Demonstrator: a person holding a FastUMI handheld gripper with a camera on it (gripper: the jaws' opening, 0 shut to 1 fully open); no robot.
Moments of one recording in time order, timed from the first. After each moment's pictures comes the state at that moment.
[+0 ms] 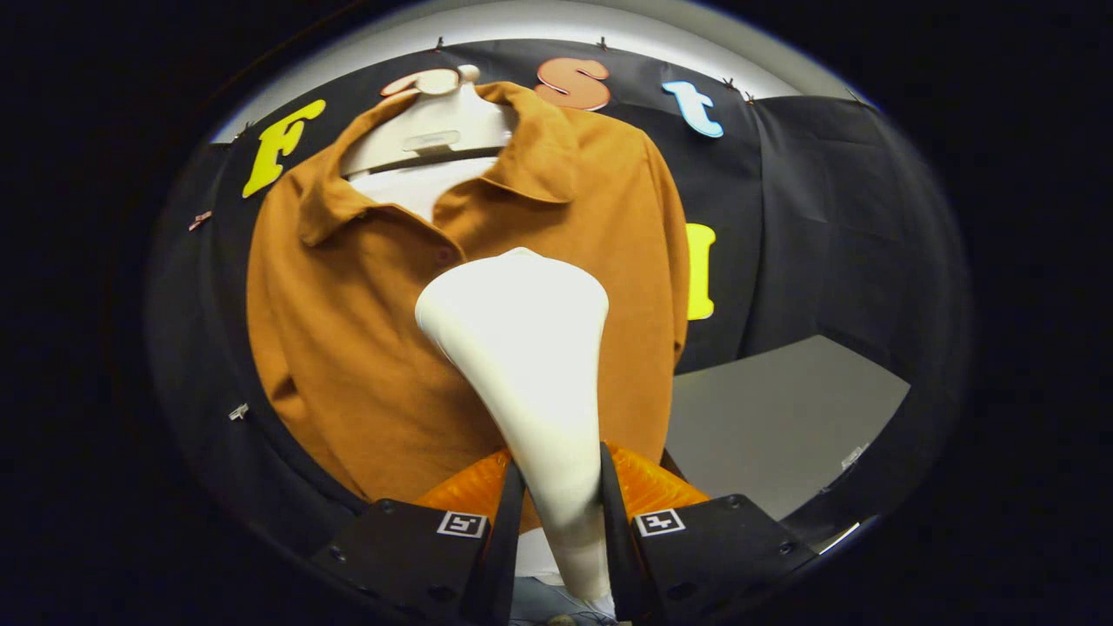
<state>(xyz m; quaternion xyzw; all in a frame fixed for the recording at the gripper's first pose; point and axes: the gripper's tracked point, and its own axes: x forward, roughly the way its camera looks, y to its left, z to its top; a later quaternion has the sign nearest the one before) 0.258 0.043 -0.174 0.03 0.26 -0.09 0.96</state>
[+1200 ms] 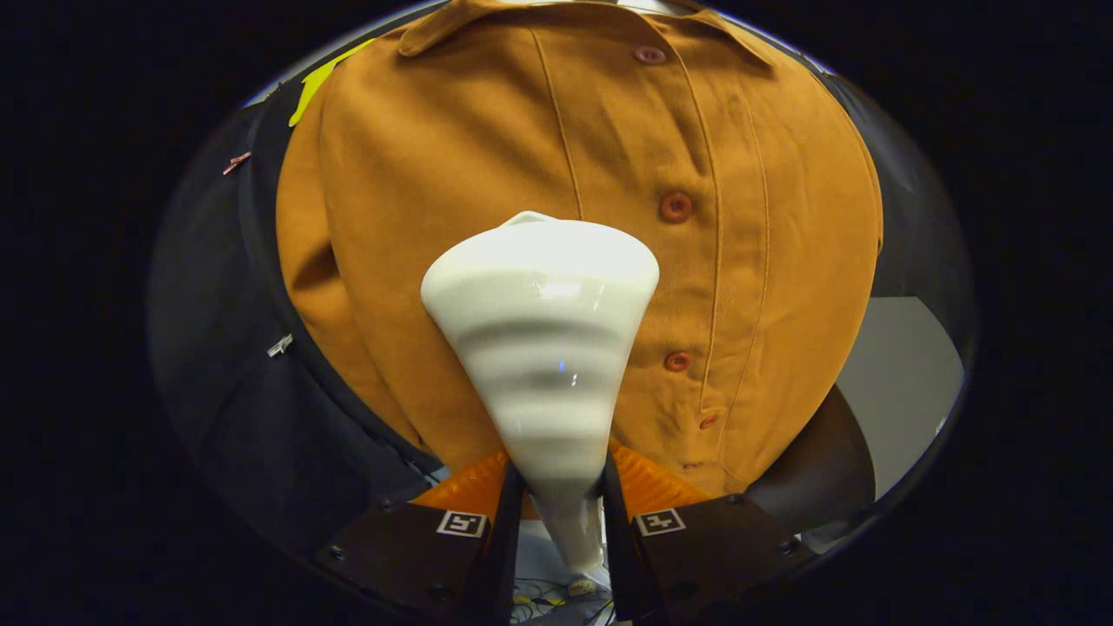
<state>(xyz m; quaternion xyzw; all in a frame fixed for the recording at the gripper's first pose) 0.254 0.136 -0.315 0.05 0.42 0.00 0.90</state>
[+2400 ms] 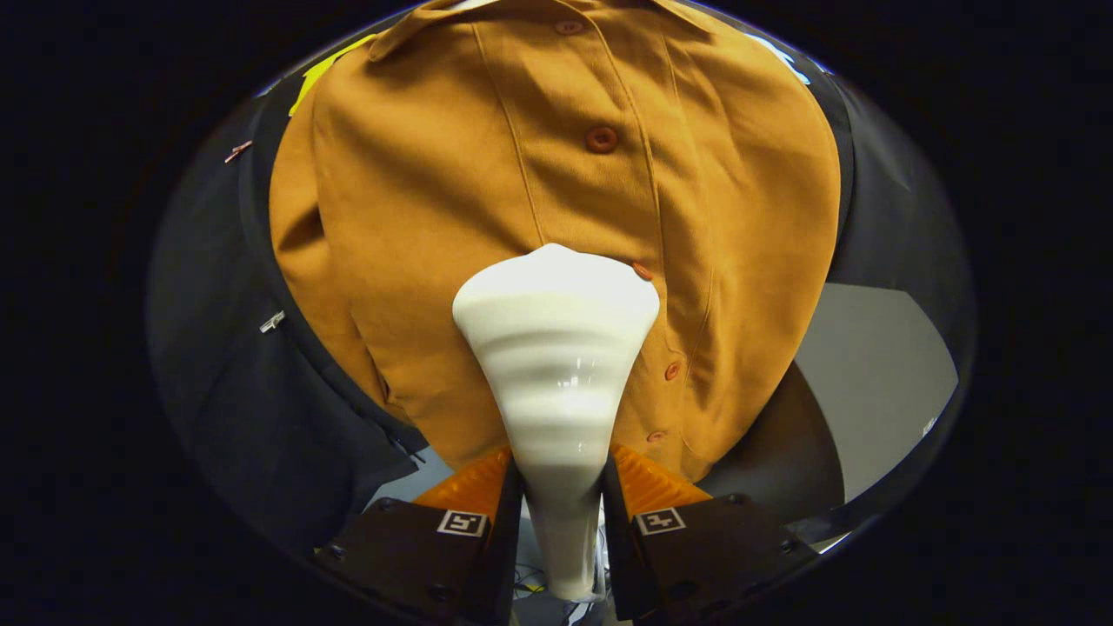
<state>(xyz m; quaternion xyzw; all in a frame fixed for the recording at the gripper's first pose) 0.223 0.116 -0.308 0.03 0.41 0.01 0.91</state>
